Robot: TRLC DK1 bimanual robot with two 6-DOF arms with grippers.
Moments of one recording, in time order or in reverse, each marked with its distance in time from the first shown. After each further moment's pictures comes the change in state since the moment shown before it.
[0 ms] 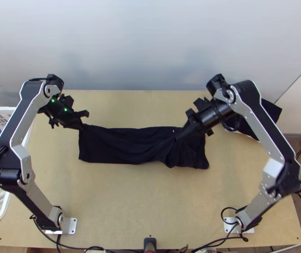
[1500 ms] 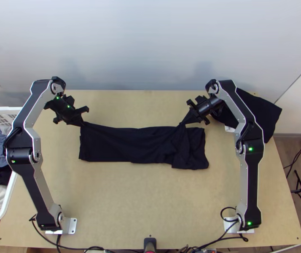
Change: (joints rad) left arm 0.073 0.275 0.134 0.060 0.011 -0.017; right arm -0.216 0.631 0.329 0.081 0.073 -0.097
